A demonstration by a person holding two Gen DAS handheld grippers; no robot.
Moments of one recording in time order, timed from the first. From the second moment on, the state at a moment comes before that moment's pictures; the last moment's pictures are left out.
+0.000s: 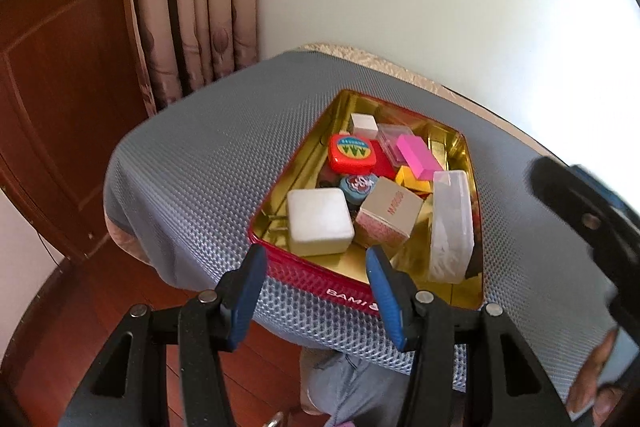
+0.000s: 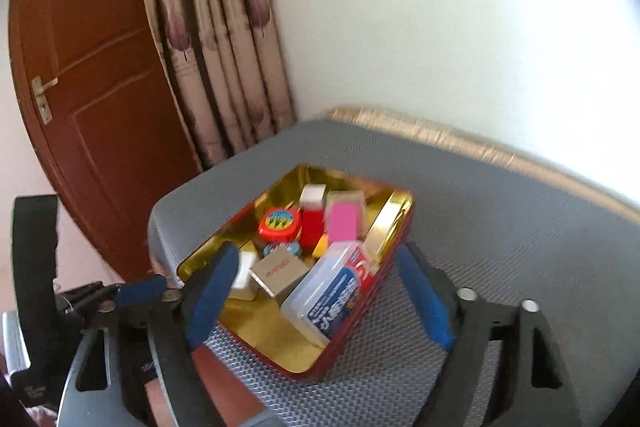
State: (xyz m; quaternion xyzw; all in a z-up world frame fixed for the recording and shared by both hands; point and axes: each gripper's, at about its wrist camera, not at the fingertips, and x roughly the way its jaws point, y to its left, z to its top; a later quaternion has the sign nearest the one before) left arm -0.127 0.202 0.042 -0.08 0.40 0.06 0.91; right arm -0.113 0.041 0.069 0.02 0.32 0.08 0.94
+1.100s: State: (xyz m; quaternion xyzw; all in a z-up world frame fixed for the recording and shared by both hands) left arm -0.171 0.197 0.086 -0.05 0.25 0.11 0.96; right arm -0.182 0.053 0.096 -0.05 0.22 -0.03 0.97
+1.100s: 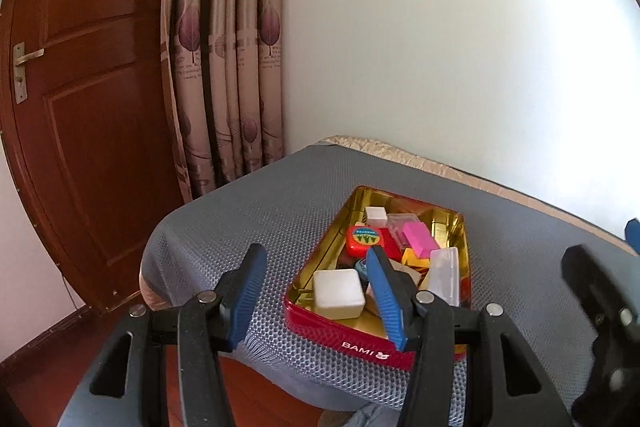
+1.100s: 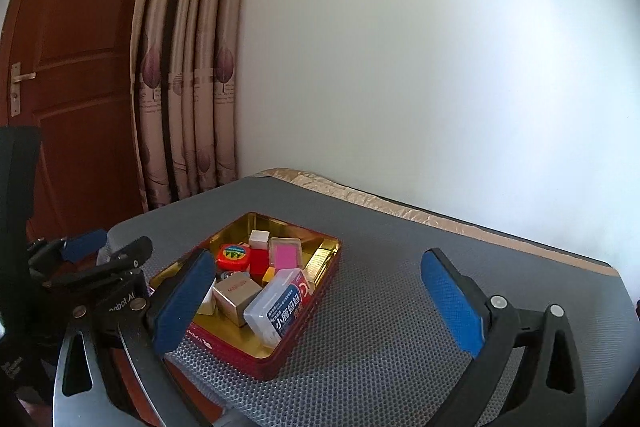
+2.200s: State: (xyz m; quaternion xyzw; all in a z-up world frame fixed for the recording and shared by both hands) left arm -0.194 0.203 0.110 -0.02 0.16 0.05 0.99; right arm -0.210 0.071 0.105 -0.07 0.15 -0.03 0.99
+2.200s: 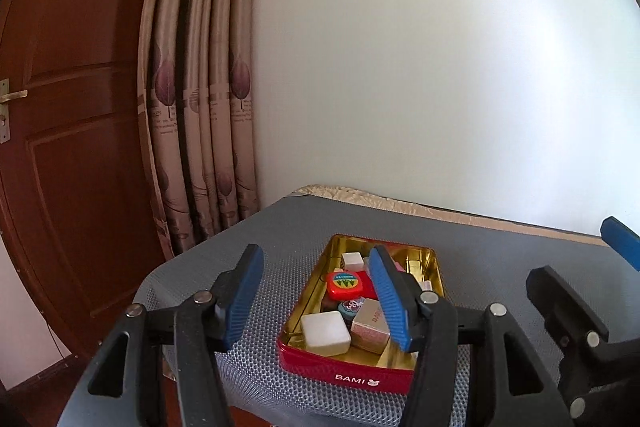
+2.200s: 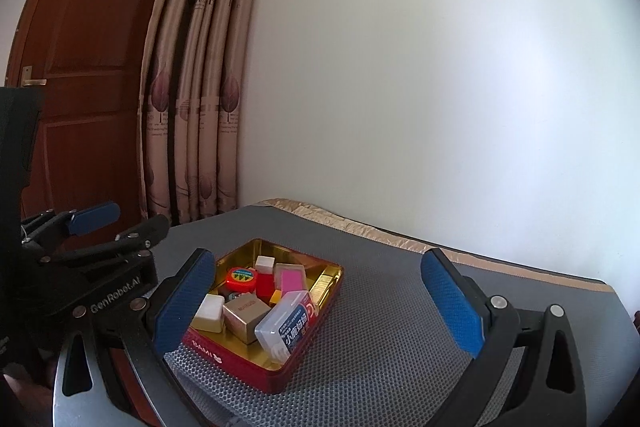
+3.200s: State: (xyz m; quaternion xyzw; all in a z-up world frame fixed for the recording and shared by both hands) left arm -0.198 0.202 0.113 -0.02 0.17 0.05 0.99; right arm -0.212 0.062 0.097 -0.06 0.16 -0.04 0.98
